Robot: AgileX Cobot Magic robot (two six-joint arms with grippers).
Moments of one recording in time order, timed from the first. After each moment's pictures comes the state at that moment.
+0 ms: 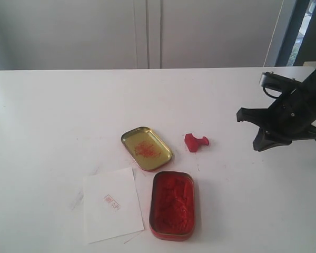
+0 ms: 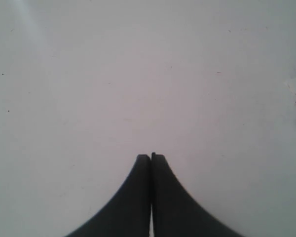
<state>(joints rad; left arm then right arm) -0.03 0.00 0.02 -0.07 0.52 0.10 0.03 1.80 -1.12 0.40 0.76 -0.15</state>
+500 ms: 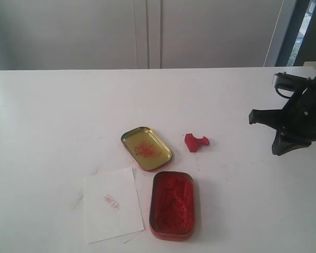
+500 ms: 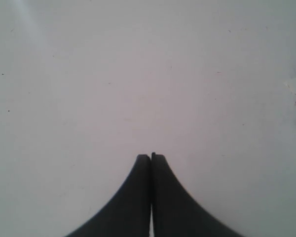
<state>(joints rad) -0.03 0.00 0.02 -0.07 0.52 0.10 0.03 1.74 -1.11 0.20 0.84 0.07</state>
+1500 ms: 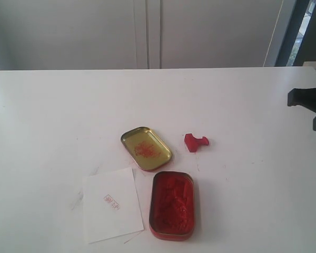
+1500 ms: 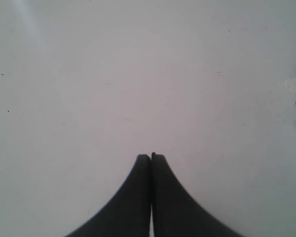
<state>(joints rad) -0.03 0.00 0.02 -0.07 0.52 0.10 0.03 1.26 -0.91 0.02 0.74 0.22</state>
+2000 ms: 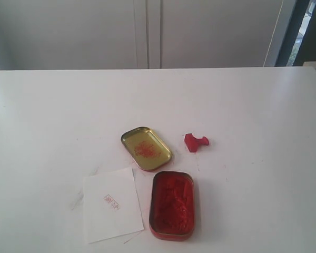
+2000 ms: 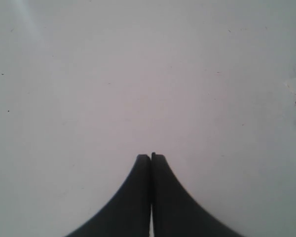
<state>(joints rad) -0.03 0.00 0.02 -0.07 0.52 0.10 0.03 0.88 -0.78 -0.03 0.66 0.22</state>
